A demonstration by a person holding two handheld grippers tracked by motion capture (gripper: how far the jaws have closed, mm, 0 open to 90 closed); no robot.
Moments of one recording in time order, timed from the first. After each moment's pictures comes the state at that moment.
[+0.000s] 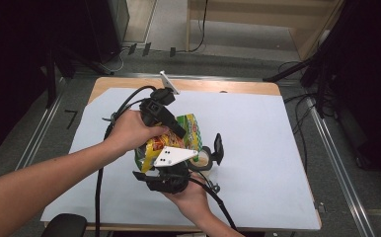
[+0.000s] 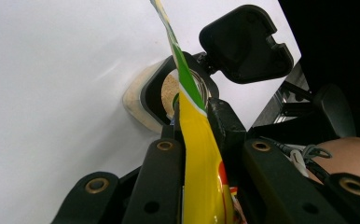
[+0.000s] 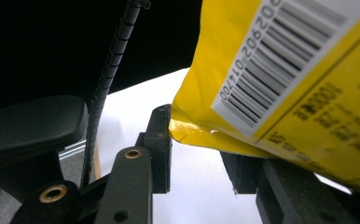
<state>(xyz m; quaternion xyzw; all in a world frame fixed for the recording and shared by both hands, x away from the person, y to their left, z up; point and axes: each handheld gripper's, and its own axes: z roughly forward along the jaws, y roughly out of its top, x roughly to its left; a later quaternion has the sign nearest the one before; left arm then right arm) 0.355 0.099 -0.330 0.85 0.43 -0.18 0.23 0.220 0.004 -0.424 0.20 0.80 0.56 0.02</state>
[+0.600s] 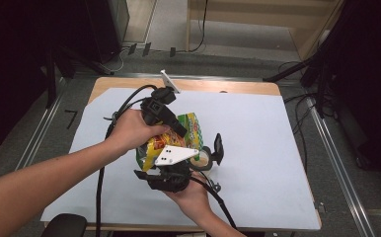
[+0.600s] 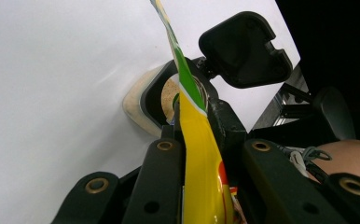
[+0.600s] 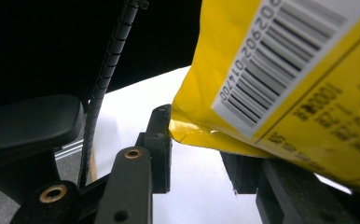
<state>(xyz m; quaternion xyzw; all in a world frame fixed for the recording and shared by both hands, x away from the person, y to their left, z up) 0.358 0.097 -0.329 0.86 0.43 -0.17 0.24 0.223 0.002 -0.424 0.21 0.80 0.56 0.02</state>
